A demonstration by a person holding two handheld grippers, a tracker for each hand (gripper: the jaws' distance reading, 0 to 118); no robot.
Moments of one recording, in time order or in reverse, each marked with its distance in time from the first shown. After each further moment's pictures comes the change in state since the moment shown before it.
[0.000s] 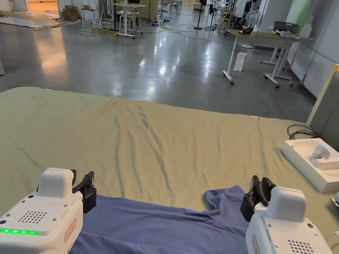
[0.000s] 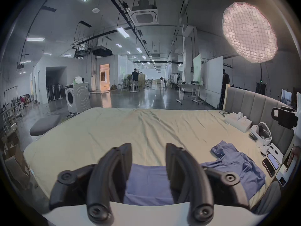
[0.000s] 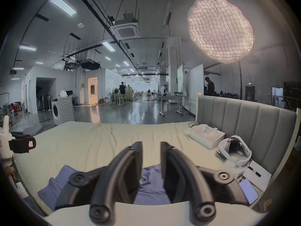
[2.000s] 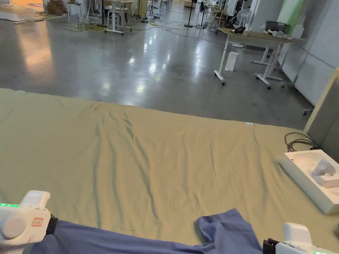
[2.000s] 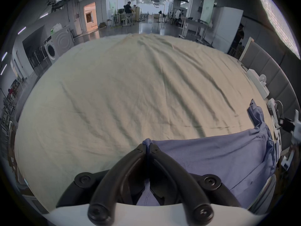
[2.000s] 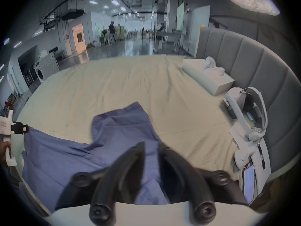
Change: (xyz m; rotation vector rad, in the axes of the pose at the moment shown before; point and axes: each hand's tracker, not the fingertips) left arm -0.068 -0.044 -0.229 -0.677 -0.054 -0.001; right arm 0.119 -0.095 -0.213 -0.780 -0.018 0.023
